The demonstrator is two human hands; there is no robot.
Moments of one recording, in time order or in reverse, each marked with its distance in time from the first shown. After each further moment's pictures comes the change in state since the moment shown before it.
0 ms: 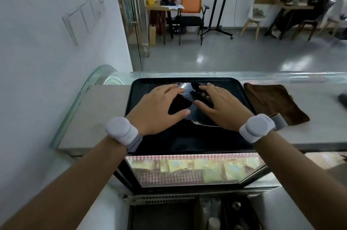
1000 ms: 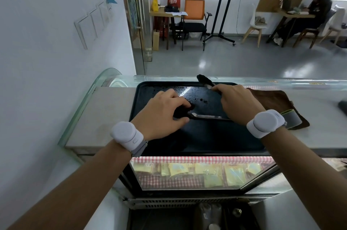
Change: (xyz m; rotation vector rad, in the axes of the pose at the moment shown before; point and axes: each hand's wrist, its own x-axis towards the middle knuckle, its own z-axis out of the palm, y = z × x) left_hand -0.009 0.005 -0.001 -0.020 0.068 0.052; right_hand 0.004 0.006 -0.031 -0.197 0.143 0.019
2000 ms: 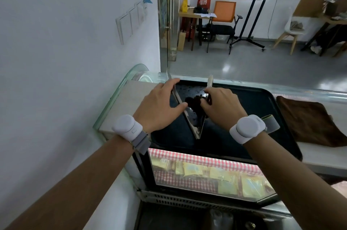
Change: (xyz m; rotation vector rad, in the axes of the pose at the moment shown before) left_hand -0.038 -0.030 -0.030 -0.072 0.185 -0.345; right_hand 0.020 -0.093 0.033 0.177 0.052 -0.084
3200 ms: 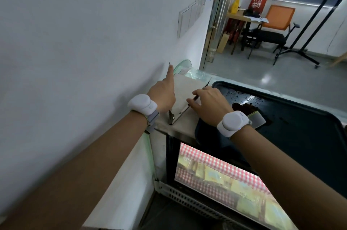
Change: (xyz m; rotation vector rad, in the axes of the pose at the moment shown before) left_hand -0.004 -0.105 -0.046 0.107 -0.044 -0.407; right_hand 0.047 -0.113 0.078 0.002 -0.245 -0.259
